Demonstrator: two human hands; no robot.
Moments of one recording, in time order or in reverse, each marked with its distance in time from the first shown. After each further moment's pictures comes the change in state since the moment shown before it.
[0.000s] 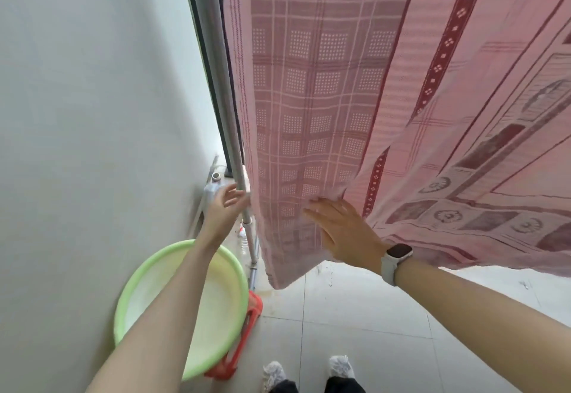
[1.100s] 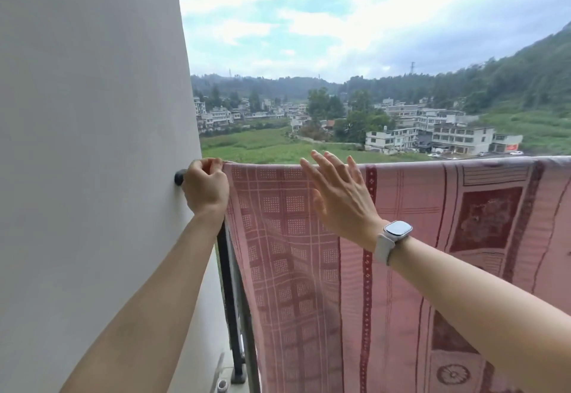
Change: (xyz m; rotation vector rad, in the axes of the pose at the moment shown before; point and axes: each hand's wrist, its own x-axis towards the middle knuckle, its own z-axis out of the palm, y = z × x) left_hand 0.035 0.395 -0.050 -0.021 0.722 0.634; right_hand 0.143 0.008 -0.335 -0.284 0.831 0.084
